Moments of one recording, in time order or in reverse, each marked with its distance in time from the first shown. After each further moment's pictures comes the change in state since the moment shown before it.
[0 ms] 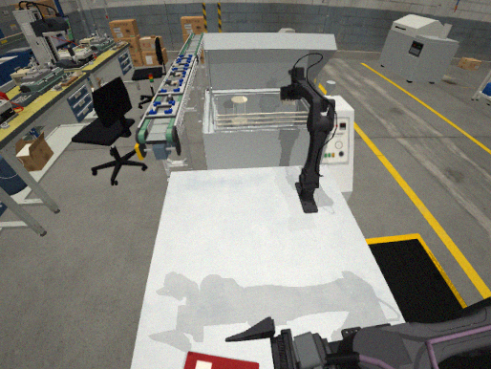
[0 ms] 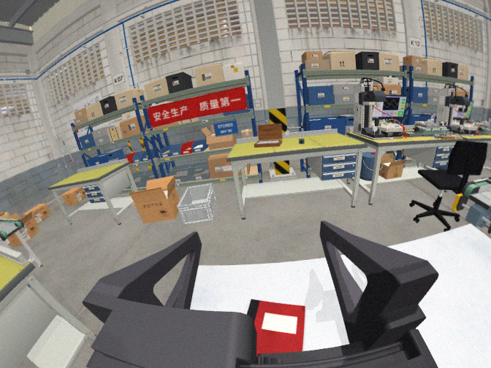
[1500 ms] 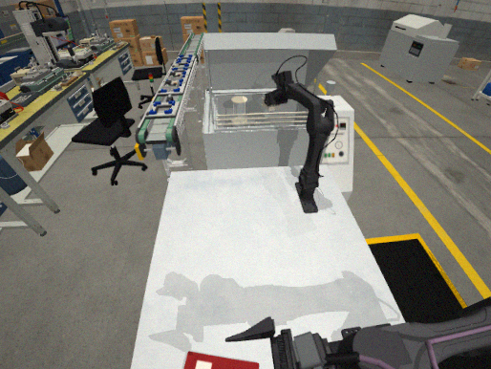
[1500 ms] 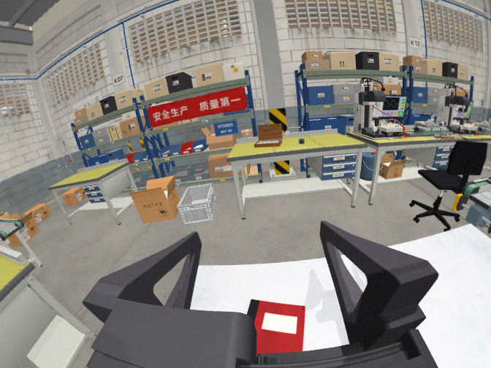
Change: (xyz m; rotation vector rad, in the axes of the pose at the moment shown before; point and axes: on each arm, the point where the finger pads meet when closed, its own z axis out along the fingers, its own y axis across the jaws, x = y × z) left arm 0.000 0.000 0.000 0.000 0.000 0.000; right arm 0.031 0.103 -0.018 -0.234 0.046 -0.151
